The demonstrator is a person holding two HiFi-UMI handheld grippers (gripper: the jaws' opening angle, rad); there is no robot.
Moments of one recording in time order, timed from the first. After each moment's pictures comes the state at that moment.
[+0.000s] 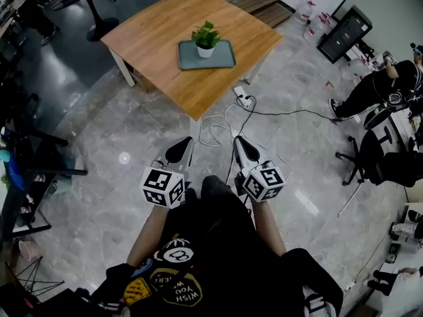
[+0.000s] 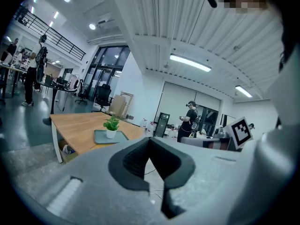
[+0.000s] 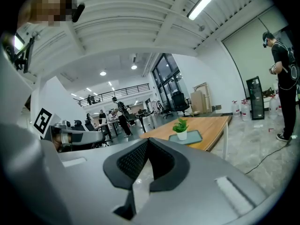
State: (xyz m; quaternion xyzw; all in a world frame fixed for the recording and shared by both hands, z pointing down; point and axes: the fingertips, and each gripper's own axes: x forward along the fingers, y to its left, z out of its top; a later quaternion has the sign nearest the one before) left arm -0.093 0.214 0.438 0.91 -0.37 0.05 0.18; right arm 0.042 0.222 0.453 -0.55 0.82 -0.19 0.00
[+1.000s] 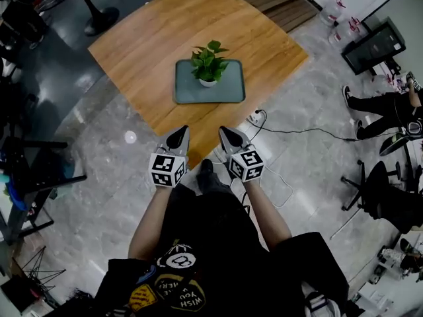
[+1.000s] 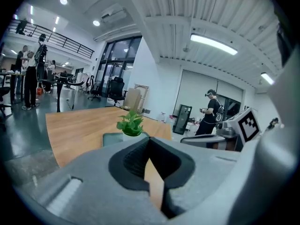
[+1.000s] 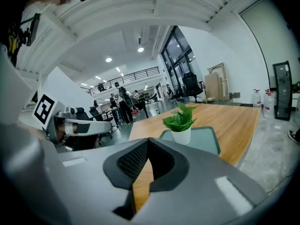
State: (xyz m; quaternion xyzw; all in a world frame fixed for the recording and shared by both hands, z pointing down) left arm -0.020 -0.127 0.566 0.87 -0.45 0.11 0.19; right arm 0.088 -0.125 0.593 -0.46 0.86 -0.22 -0.08
